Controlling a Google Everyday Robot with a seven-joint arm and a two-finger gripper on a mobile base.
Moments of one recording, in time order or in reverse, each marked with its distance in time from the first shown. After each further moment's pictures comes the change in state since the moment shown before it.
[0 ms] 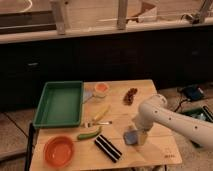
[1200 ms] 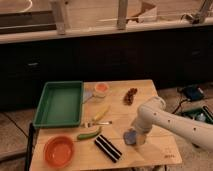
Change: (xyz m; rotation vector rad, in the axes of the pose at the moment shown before) arm -0.003 0.008 0.008 -0.012 -0.006 -0.013
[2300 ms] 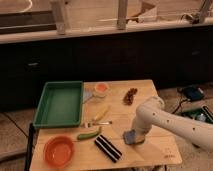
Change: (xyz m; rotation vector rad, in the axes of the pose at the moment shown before) arm -0.010 -0.003 -0.014 0.008 0.020 -0.011
